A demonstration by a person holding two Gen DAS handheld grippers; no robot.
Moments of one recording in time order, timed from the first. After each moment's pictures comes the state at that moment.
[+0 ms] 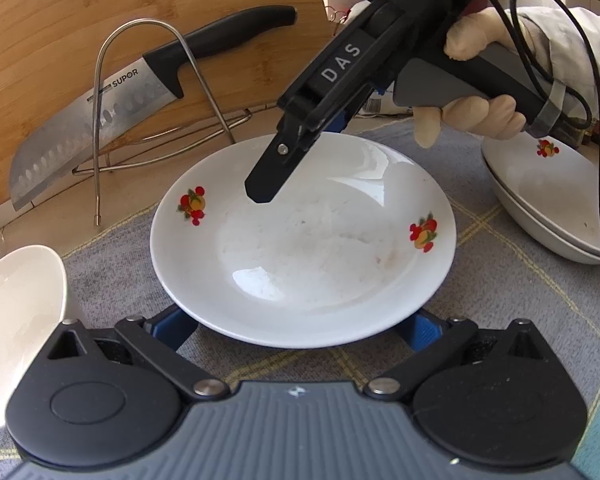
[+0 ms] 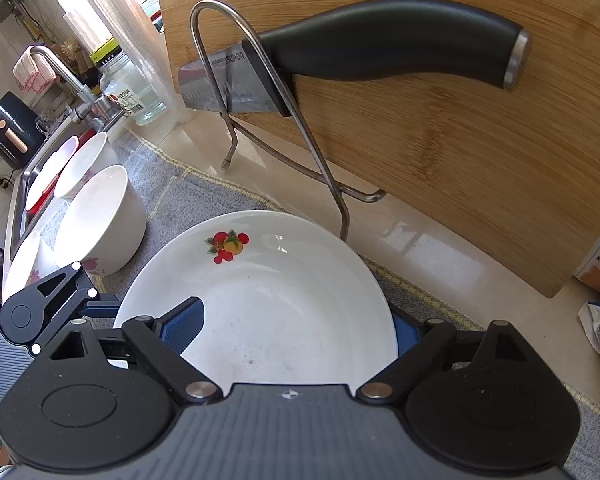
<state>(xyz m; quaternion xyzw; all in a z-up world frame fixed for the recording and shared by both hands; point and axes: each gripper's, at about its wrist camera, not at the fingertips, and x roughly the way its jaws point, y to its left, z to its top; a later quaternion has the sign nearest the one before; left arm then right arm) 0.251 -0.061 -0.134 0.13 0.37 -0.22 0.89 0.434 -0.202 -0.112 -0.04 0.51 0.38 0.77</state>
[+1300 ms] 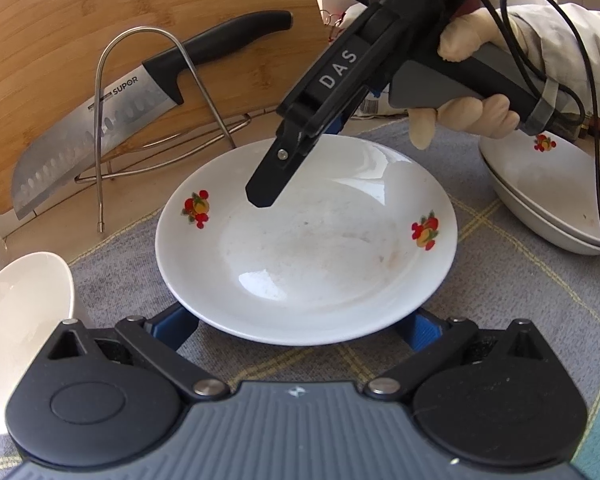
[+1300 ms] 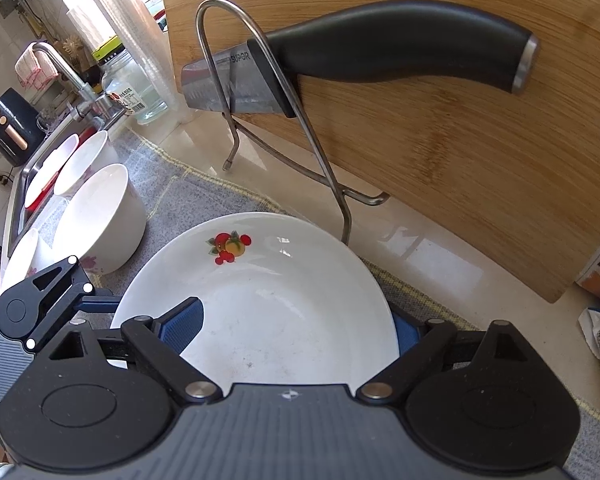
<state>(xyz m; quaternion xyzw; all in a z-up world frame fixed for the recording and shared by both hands) 0.247 -0.057 -0.131 0.15 0.36 -0.23 0.89 0.433 -0.201 -0.113 -0.04 0.50 0.38 0.77</state>
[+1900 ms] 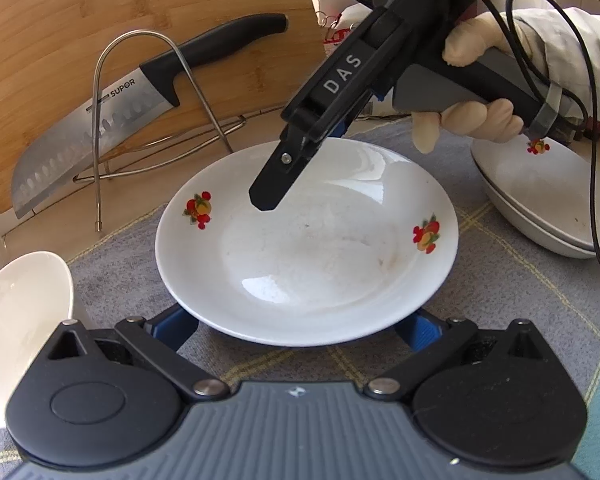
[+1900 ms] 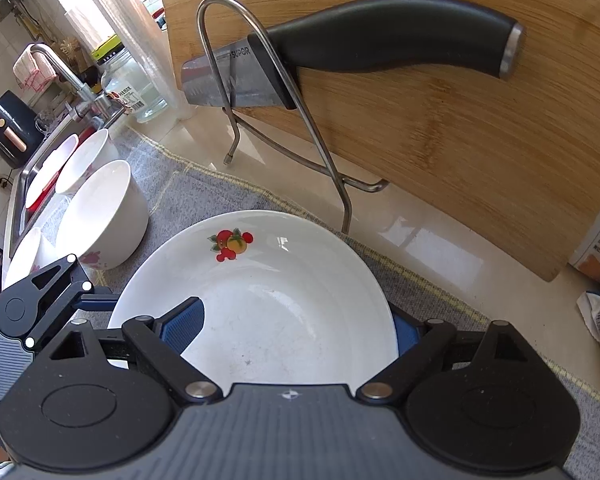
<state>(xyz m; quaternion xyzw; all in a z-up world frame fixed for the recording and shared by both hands) 0.248 -0.059 -0.124 0.14 0.36 -0.23 0.89 0.427 -0.203 -0.111 -0.04 0.51 0.38 0.77</state>
